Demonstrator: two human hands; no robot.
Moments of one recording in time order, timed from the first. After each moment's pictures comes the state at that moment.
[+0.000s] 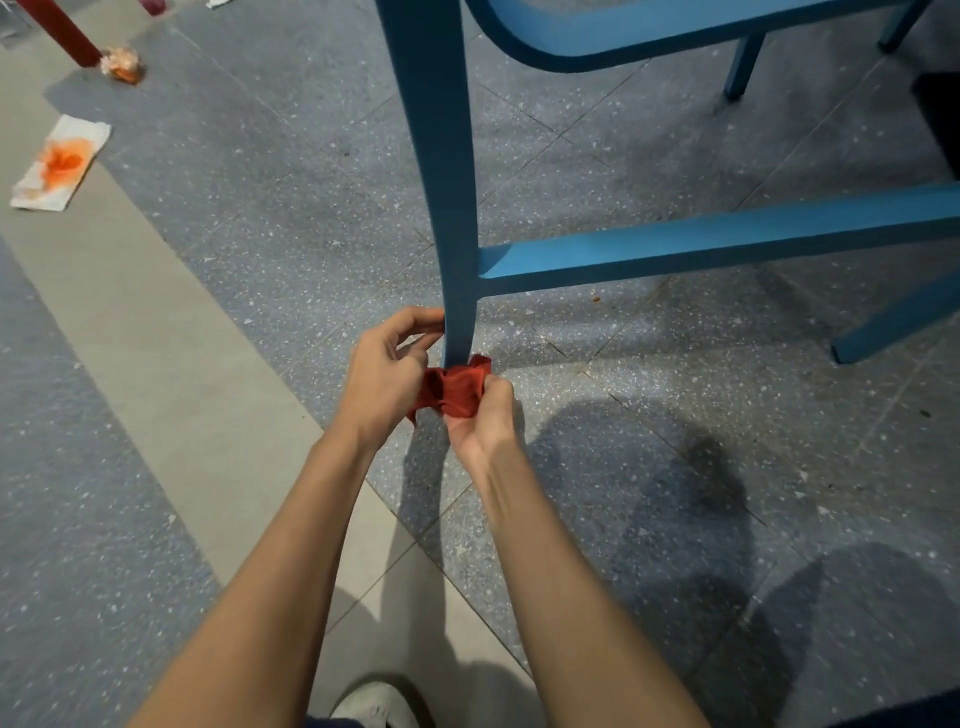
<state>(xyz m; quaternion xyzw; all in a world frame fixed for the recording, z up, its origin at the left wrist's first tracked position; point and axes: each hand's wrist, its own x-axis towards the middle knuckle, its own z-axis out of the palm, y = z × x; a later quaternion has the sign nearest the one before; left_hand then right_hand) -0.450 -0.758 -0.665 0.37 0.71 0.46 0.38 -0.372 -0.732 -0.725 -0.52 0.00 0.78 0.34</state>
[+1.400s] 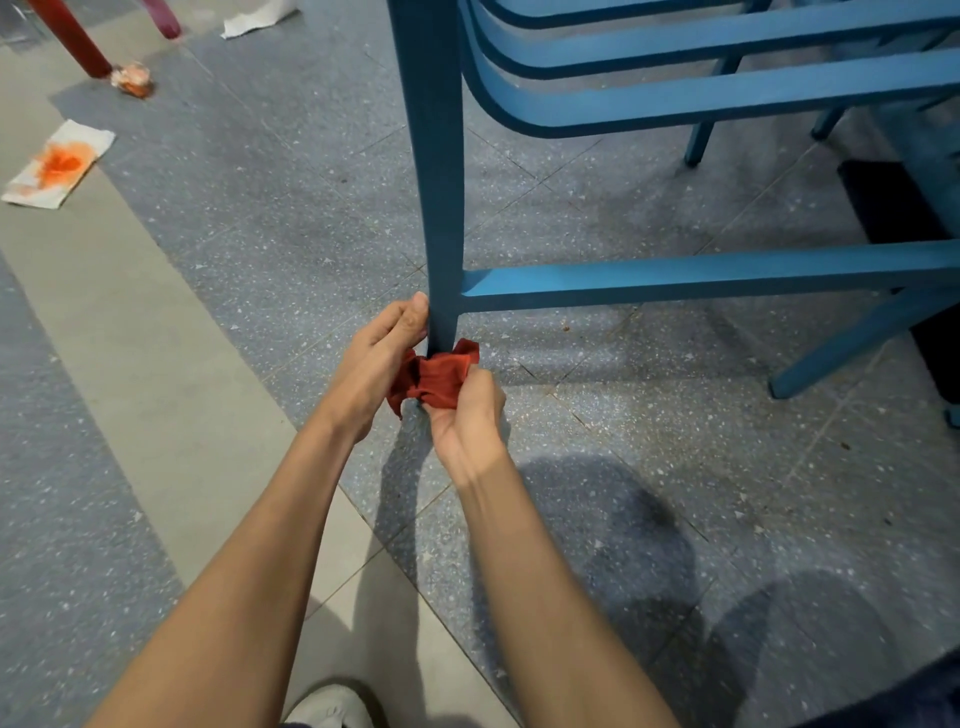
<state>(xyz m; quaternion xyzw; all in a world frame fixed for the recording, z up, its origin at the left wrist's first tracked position) -0.441 -0.761 -0.635 0.35 0.63 0.51 0.47 -0.363 -0.732 -0.680 -0.50 -0.04 0.77 0.40</state>
